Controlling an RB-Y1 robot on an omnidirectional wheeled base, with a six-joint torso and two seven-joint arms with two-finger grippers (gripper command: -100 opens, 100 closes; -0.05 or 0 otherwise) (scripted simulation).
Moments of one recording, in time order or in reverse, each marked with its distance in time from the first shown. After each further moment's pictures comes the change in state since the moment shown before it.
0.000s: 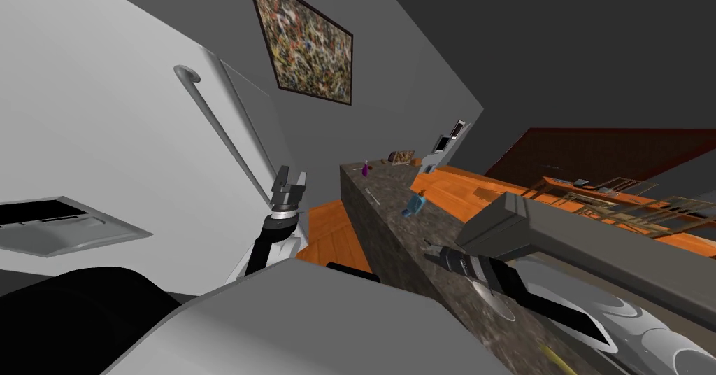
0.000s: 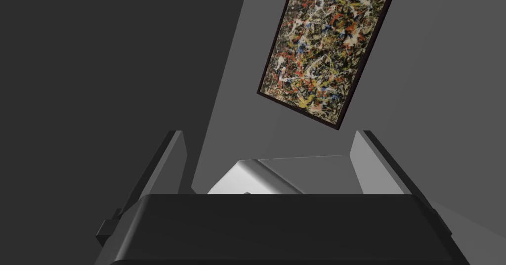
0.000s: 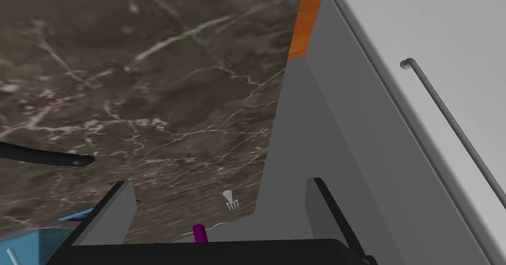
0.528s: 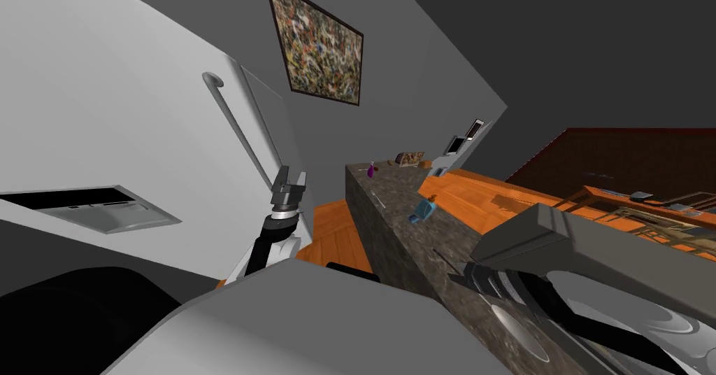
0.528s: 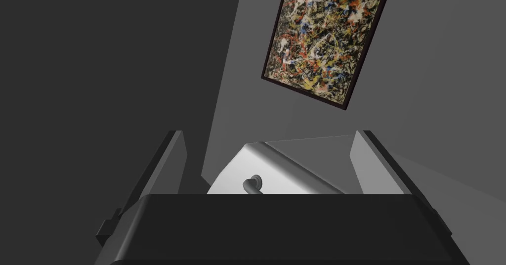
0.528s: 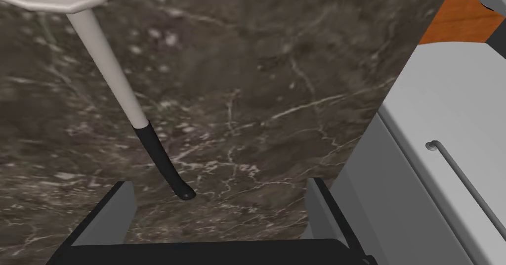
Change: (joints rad) left arm 0.000 0.000 0.000 0.000 0.000 0.000 0.000; right arm -0.022 -0.112 0.113 0.123 0.087 -0.028 -0.014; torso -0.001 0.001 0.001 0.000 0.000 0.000
